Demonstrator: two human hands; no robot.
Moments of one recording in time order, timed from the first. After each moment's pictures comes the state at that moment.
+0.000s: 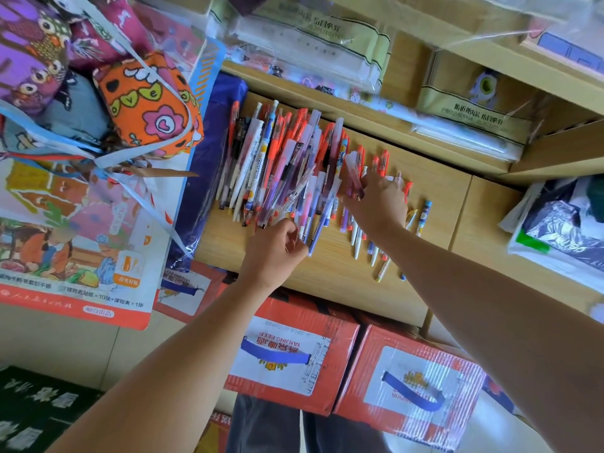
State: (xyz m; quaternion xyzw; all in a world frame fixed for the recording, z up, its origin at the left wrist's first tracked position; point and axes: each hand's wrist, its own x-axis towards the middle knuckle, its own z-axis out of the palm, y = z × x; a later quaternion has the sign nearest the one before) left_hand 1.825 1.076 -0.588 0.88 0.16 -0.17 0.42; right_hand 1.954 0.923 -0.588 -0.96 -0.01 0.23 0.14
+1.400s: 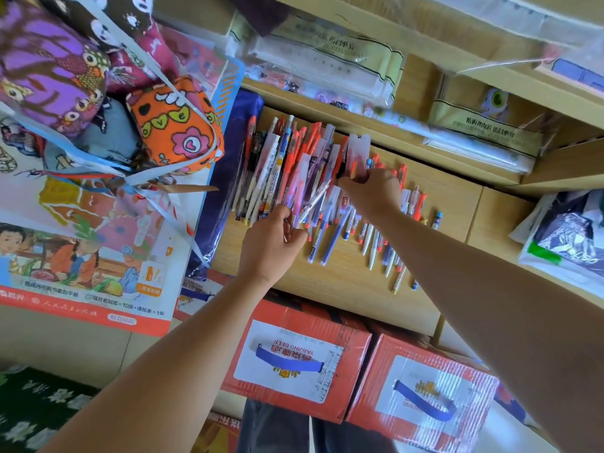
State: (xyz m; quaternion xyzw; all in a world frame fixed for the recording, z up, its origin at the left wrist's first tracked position) left_hand 1.844 1.105 -0.572 0.88 0.20 -0.13 0.40; right_hand 1.980 0.959 -0.587 -0.91 0.09 0.28 0.28
